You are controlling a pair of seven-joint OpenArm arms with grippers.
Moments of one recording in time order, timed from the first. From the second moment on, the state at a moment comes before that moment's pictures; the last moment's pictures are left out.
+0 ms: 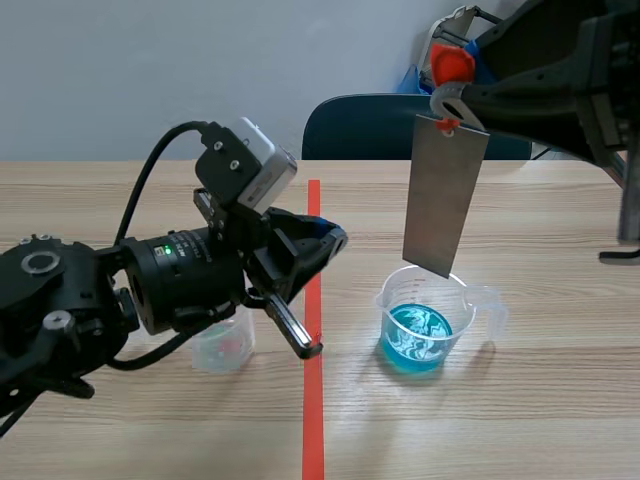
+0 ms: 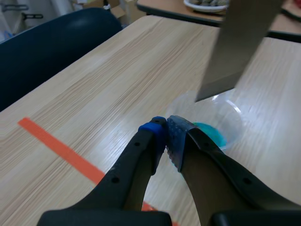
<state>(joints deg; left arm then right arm) -2.4 -27.7 35.9 93.9 -15.3 -19.3 -2.0 -8.8 51.3 3.5 132.3 25.0 45.4 -20.6</state>
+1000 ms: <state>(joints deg) -6.1 -27.3 35.9 89.0 -18.3 -32.1 -1.9 -8.8 51.3 3.5 132.3 25.0 45.4 -20.6</state>
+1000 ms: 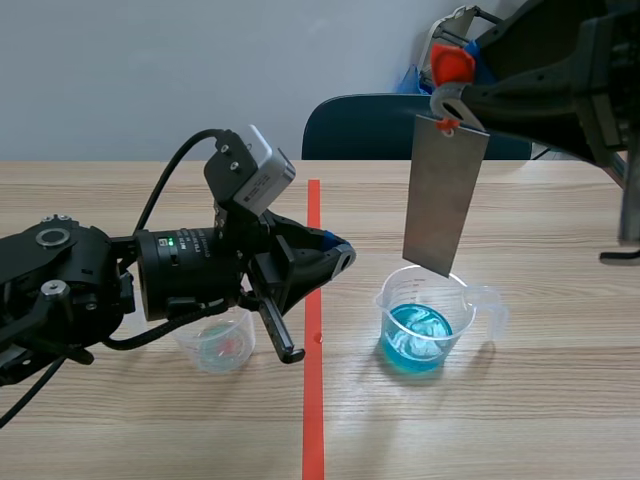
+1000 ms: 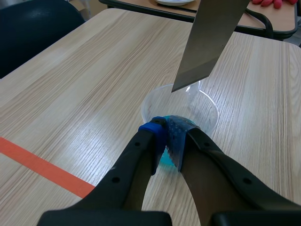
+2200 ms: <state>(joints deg) 25.6 -58.3 35.9 120.9 -32.9 11.9 -13.8 -8.8 51.3 3.5 132.3 25.1 45.4 -21.6</state>
